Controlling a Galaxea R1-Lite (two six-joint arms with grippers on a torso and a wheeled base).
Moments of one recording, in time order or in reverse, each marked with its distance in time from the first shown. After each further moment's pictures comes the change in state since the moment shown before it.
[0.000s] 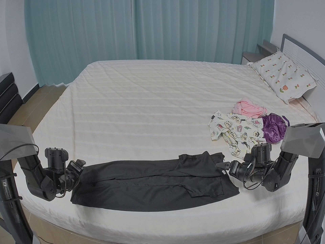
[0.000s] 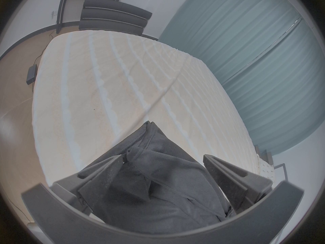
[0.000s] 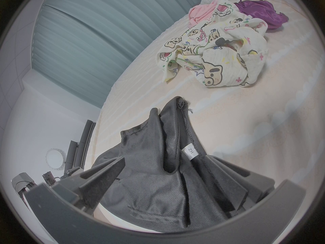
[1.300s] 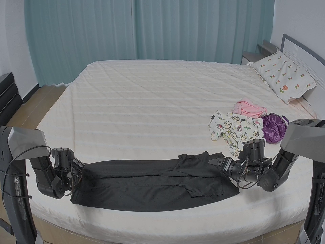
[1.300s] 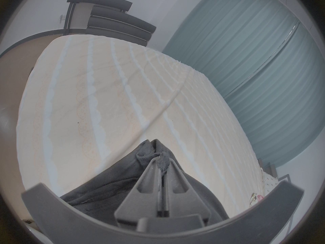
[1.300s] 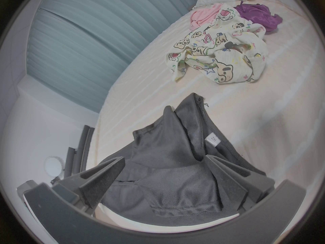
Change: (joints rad) left arm 0.007 0.180 -0.128 -0.130 0.125 -0.013; right arm 0.112 -0.102 -0.009 0.102 -0.141 0.122
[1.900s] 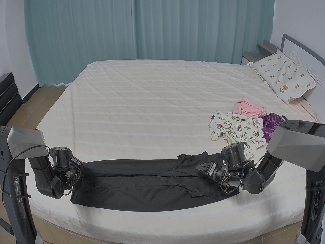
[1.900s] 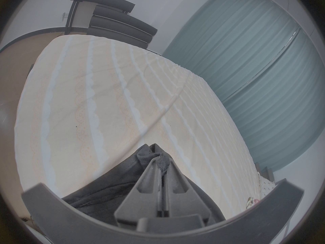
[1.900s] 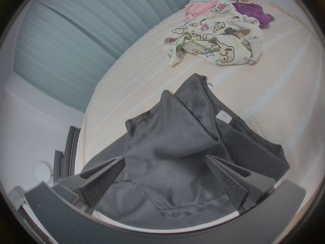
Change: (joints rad) left arm 0.013 0.000 0.003 -0.038 -0.002 -0.016; right arm 0.164 0.032 -0.130 0.209 -0.217 0.106
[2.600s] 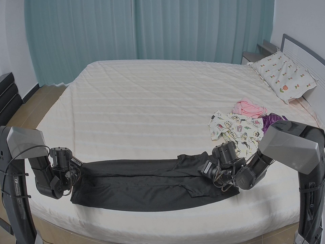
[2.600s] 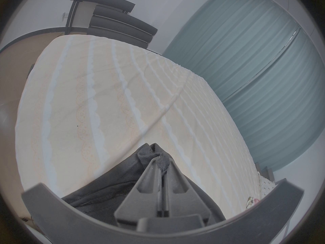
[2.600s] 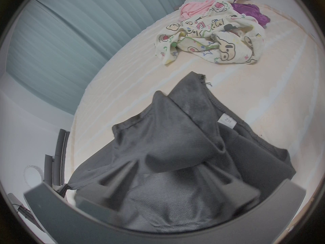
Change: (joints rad) left arm 0.000 -0.003 0.008 -0.001 -0.001 0.000; right arm 0.016 0.076 -0.151 0.126 -0.079 0.029
